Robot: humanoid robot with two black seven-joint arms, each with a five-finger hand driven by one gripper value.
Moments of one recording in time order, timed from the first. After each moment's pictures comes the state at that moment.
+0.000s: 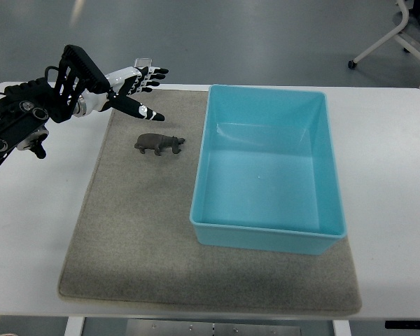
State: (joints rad) left arm -0.98 0.43 -0.49 -0.71 0.98 -0.34 -0.24; right arm 0.05 0.00 -0.01 0.12 -0.05 0.19 0.07
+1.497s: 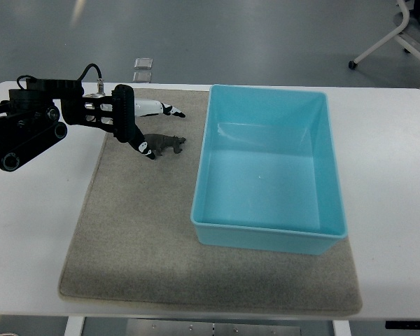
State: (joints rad) left arm -1.06 0.47 -0.31 -0.86 1.50 -0.34 -0.27; right arm 0.05 0.00 -0.01 0.12 -0.05 0.19 0.07
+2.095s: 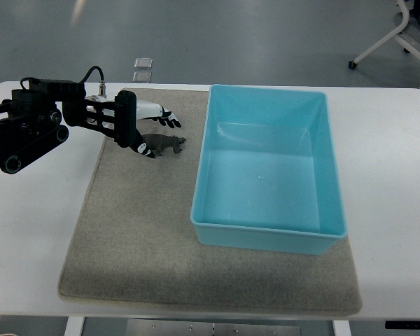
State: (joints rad) left arm -1.07 0.47 -0.29 -0.86 1.55 -0.32 -0.27; right arm 0.05 0.00 -0.01 0.12 -0.05 0.19 0.07
